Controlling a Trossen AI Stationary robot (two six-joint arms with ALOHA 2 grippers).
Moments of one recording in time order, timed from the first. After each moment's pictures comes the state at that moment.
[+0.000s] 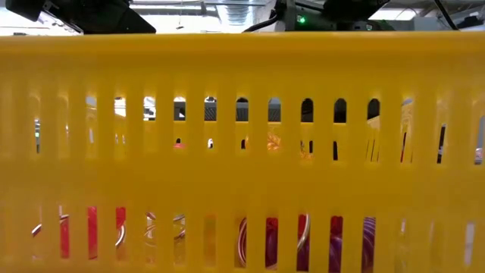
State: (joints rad) left arm -0.34 1.10 0.53 0.15 -0.23 -0.11; right arm 0.20 1.92 1.13 -0.67 0.02 0.35
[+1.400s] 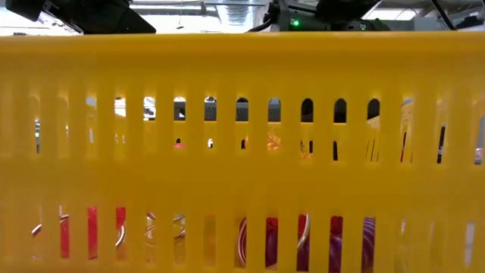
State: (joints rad) left arm -0.34 1.10 0.53 0.15 -0.23 -0.11; right arm 0.19 1.92 1.19 -0.74 0.02 0.31
